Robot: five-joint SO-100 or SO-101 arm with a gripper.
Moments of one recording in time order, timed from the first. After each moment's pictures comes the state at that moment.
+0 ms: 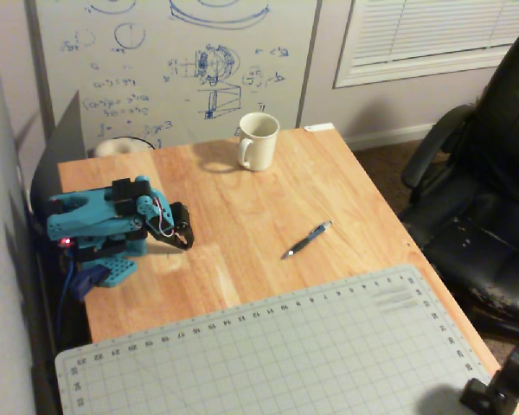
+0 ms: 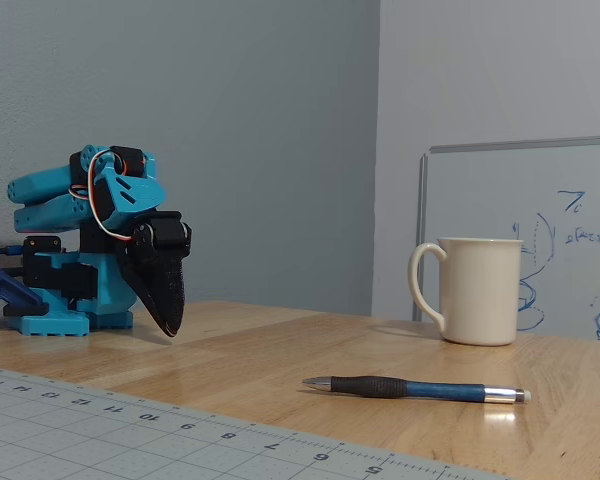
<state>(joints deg) 11.8 187.2 180.9 65.7 -0.4</state>
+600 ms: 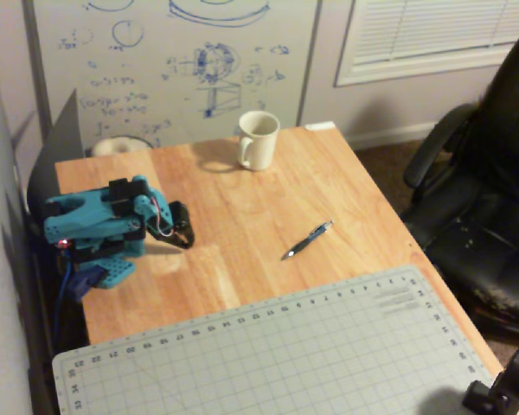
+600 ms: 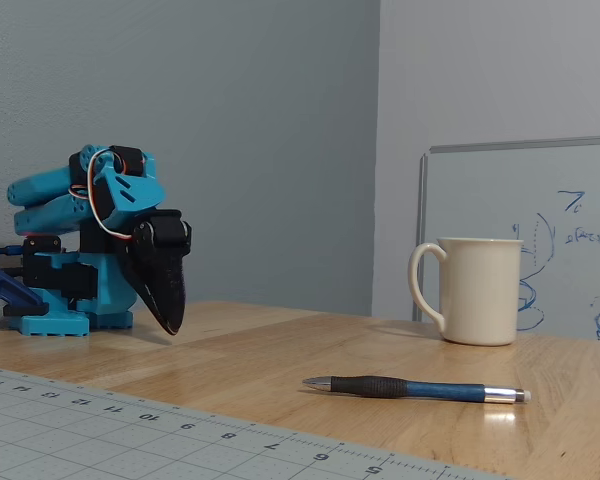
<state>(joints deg) 11.8 190.0 180.9 66.0 -0.4</state>
